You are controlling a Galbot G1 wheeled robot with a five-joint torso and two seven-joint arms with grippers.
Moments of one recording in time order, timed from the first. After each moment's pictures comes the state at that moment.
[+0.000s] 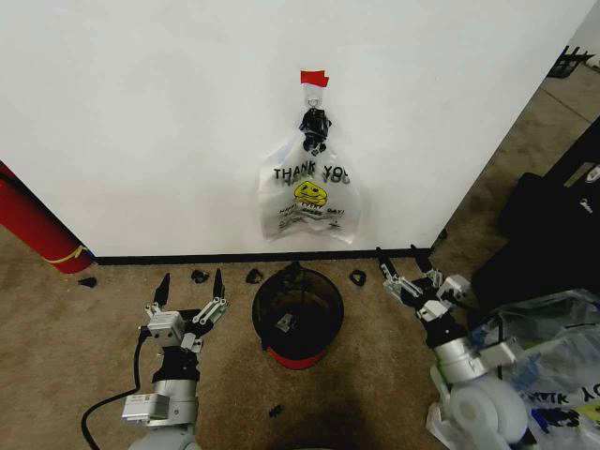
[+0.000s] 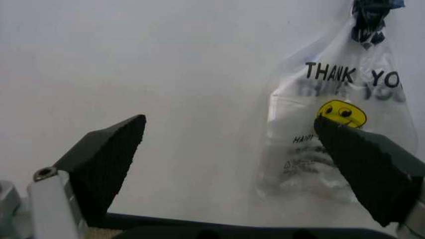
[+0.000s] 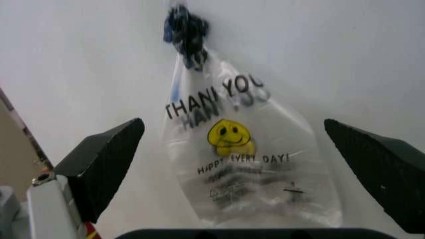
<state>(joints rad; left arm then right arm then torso) 1.67 -1.39 -0.45 -2.23 -0.14 -0.27 -0.19 -1.41 1.20 0.50 2.05 0.77 0.14 -0.29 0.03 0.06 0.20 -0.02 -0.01</state>
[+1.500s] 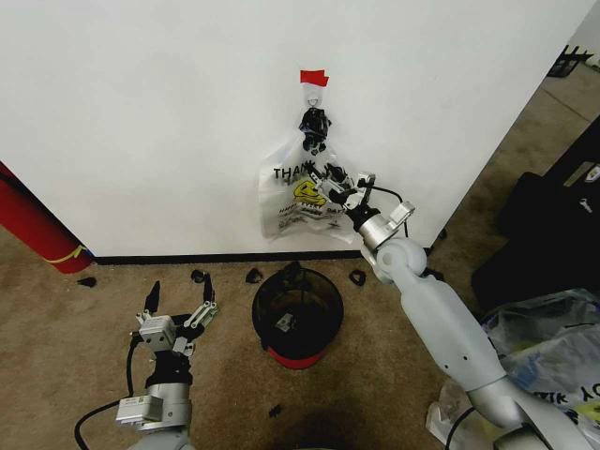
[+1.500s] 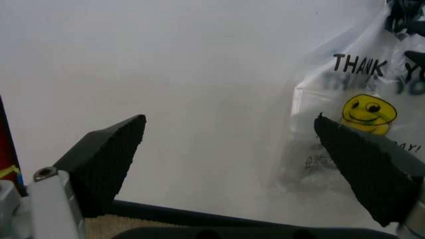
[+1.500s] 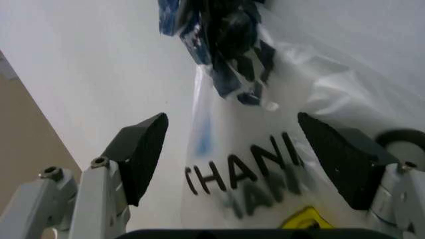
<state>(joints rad) 1.69 -1.43 -0.49 -2.21 -0.15 -0.27 -0.19 -0.55 1.28 0.09 1.42 0.97 0.02 -0.35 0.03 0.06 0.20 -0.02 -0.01</state>
